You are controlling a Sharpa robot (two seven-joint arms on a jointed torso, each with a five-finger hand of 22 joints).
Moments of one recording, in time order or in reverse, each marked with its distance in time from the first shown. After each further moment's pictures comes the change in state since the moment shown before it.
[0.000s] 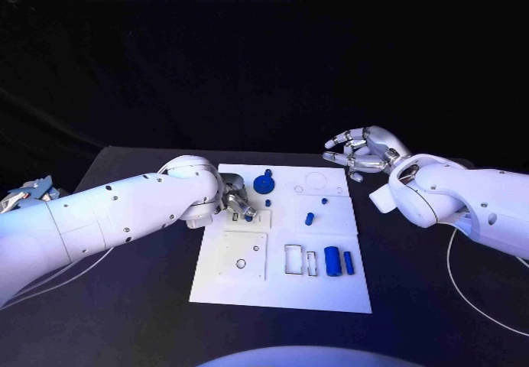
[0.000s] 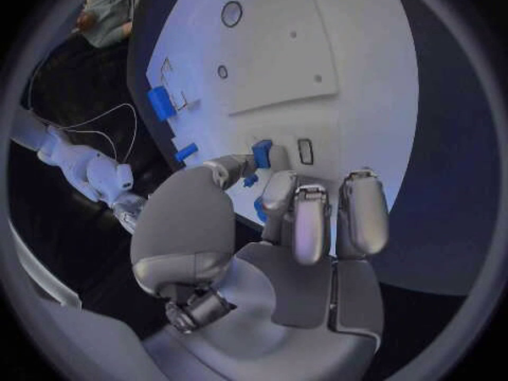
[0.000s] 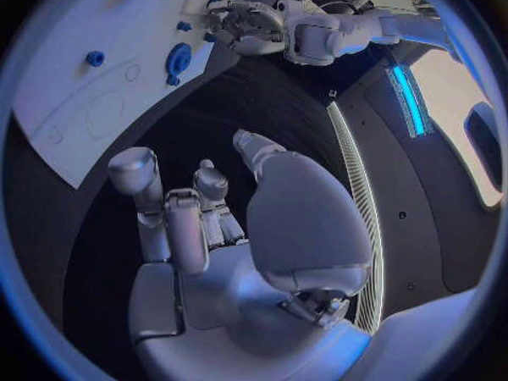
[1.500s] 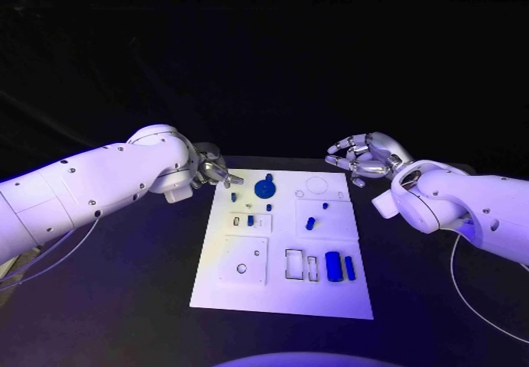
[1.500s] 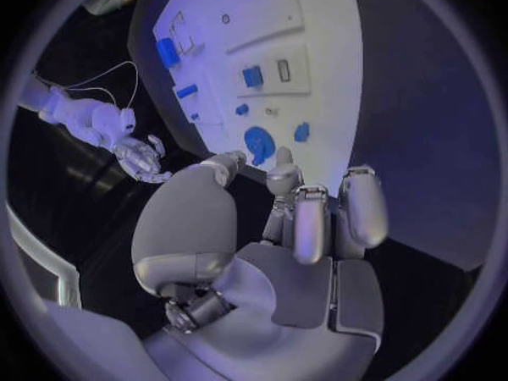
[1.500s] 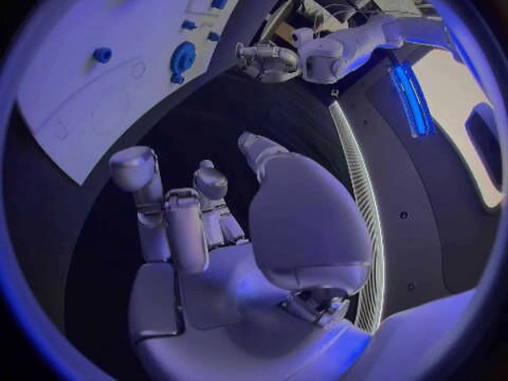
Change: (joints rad) left arm 0.078 -0.081 0.090 -0.041 0.067 -0.021 -0.014; left_hand -0.021 0.004 -0.220 0.074 -0.119 -0.101 0.065 -0.134 -0.069 -0.096 0.045 -0.110 -0.154 -0.002 0.031 -0.005 0.001 0.000 -0.033 0.029 -0.023 -0.053; right arm -0.003 -0.007 0.000 -0.005 0.002 -0.002 -0.002; right_hand -0.031 0.005 -0.023 0.038 0.004 -0.013 -0.001 0.016 -0.007 -0.011 0.004 0.000 -0.011 0.000 0.000 -0.004 0.000 0.000 -0.007 0.000 -0.017 -0.011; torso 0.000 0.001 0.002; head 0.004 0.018
